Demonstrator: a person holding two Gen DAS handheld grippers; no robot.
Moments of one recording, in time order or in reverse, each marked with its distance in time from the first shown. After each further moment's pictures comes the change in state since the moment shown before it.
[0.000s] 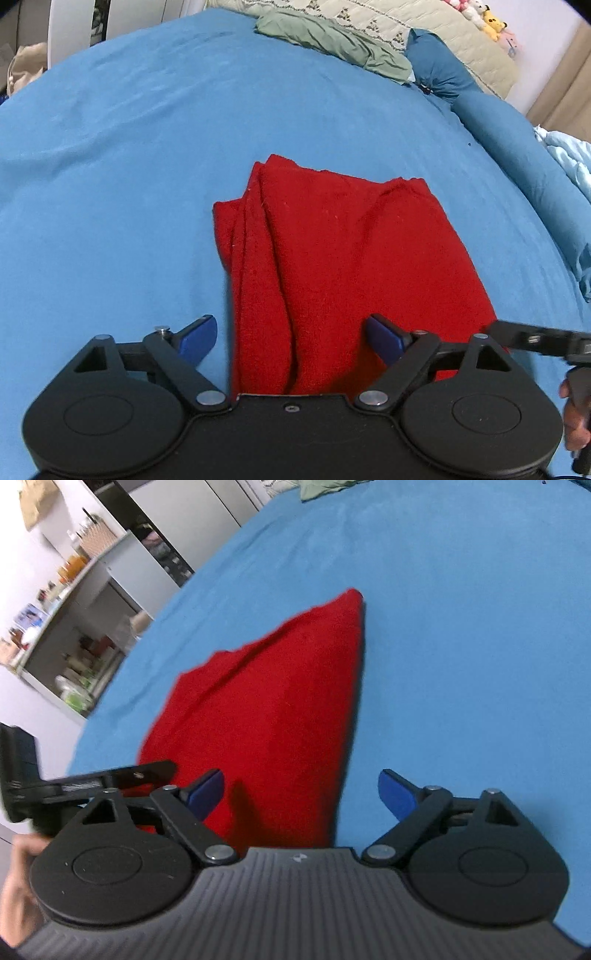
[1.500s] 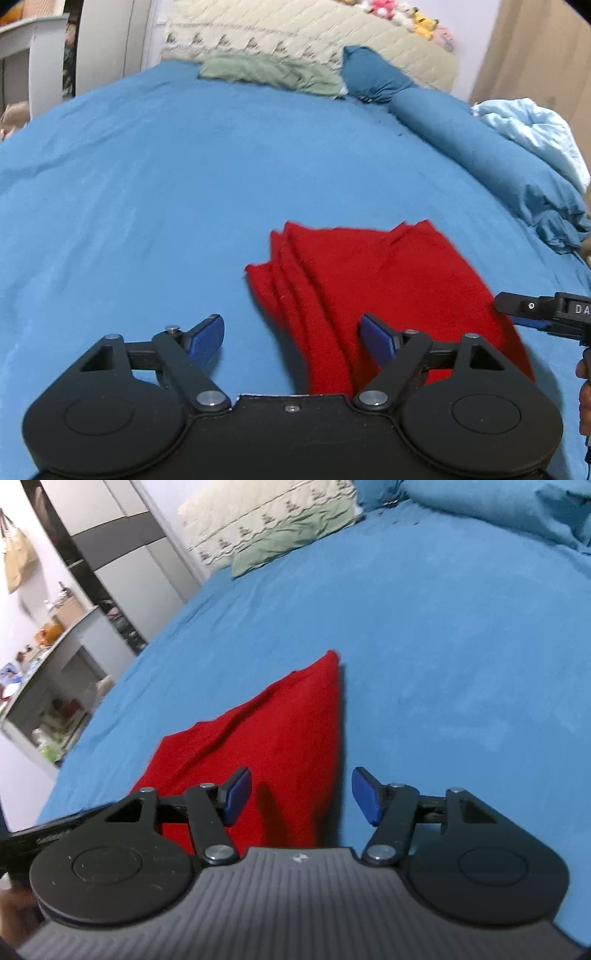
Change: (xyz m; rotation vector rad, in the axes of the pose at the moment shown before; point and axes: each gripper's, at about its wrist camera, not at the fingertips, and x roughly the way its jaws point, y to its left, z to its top) left arm -0.062 -0.131 -0.134 0.129 -0.139 -0.010; right arm -0.170 -0.063 -0.130 0.088 -0.256 -0.221
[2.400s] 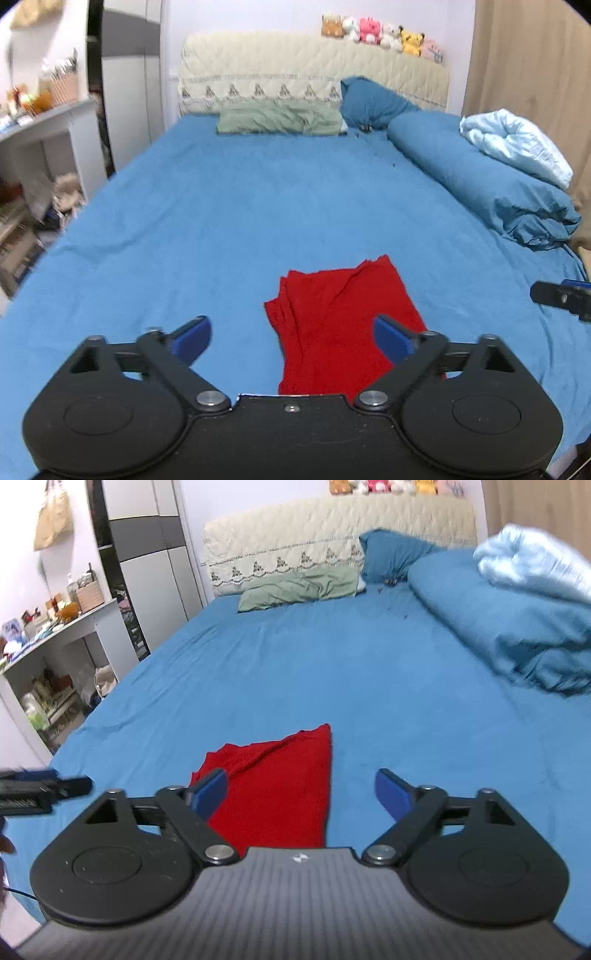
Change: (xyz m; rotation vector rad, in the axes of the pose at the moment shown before) left arm -0.234 -0.070 0.019 0.110 -0.090 0.142; right arm -0.235 0.102 0.006 -0.227 -0.123 -0.144
